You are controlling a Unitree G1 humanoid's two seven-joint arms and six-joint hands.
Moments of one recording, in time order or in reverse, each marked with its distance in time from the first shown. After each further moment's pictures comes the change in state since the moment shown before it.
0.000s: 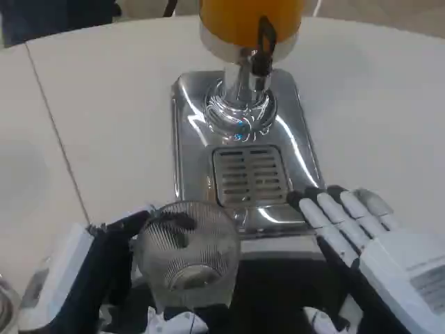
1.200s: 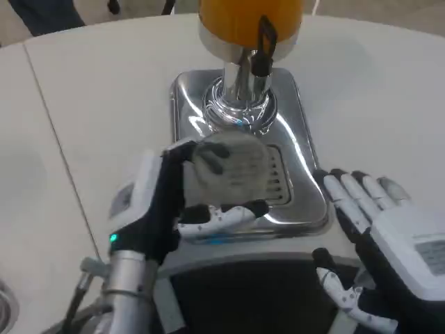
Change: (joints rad) left arm -0.626 -0.166 -0.166 0.606 0.196 0.185 0.215; right arm -0.146 0.055 0.036 0.088 -0.045 0.176 0.055
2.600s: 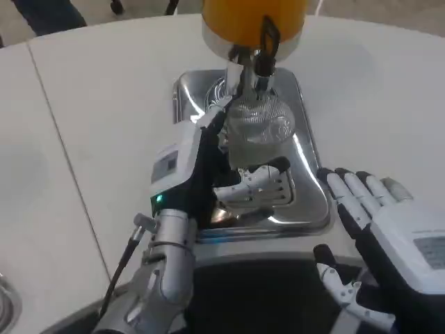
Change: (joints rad) left arm -0.417 0.008 -0.183 0.640 -0.035 -0.080 0.311; right arm -0.019 0.027 0.032 -0.038 -0.046 0.074 0.071
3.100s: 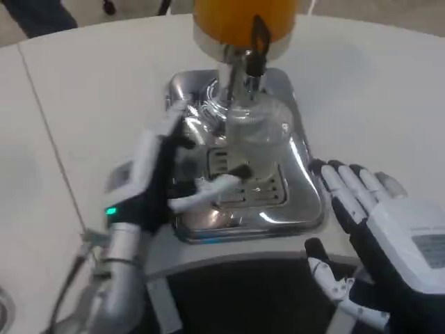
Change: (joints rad) left arm 0.205 0.144 0.093 -0.297 -0.023 0.020 -0.120; right arm 0.011 0.042 0.024 -0.033 0.020 -0.001 -0.020
